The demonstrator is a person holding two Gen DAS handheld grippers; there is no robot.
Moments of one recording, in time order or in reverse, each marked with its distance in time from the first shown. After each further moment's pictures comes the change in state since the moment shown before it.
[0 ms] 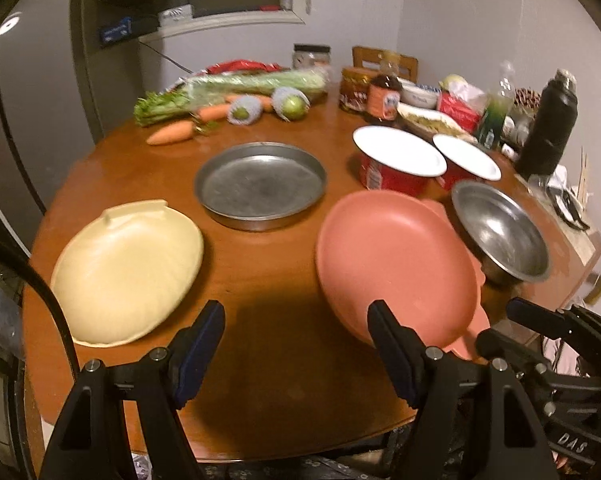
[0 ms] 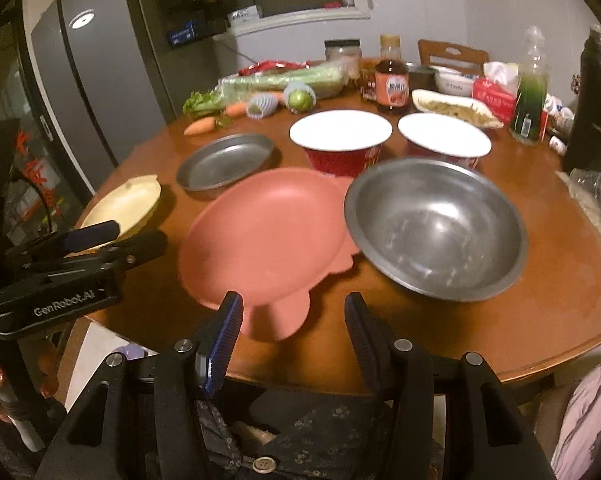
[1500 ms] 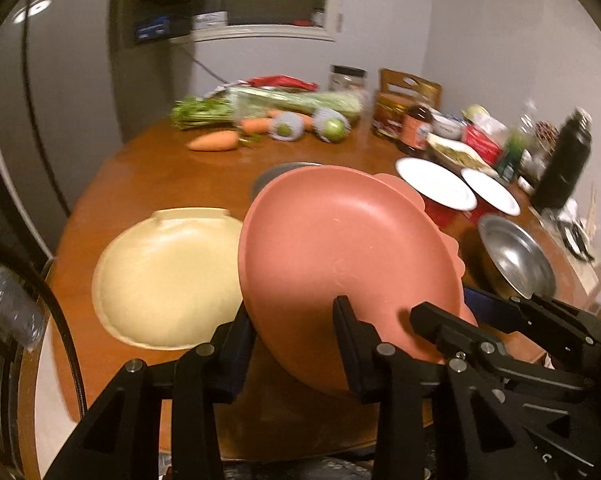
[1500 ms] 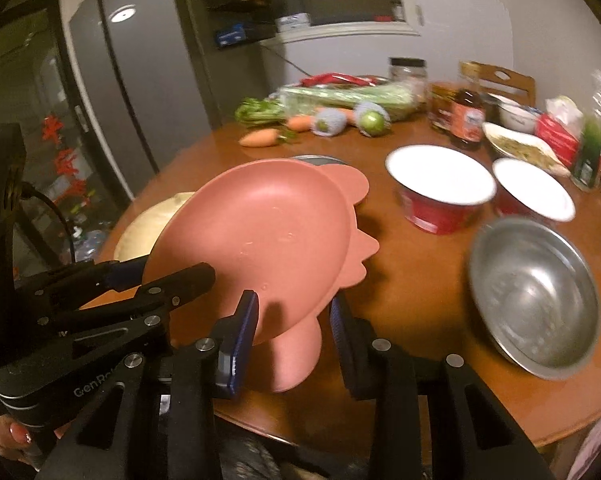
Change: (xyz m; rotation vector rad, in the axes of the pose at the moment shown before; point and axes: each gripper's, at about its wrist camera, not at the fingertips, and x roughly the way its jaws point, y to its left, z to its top) left arm -0.031 0.055 0.000 -0.108 -0.078 0.048; right arm 0.031 0.068 0.042 -0.096 -0.054 0.124
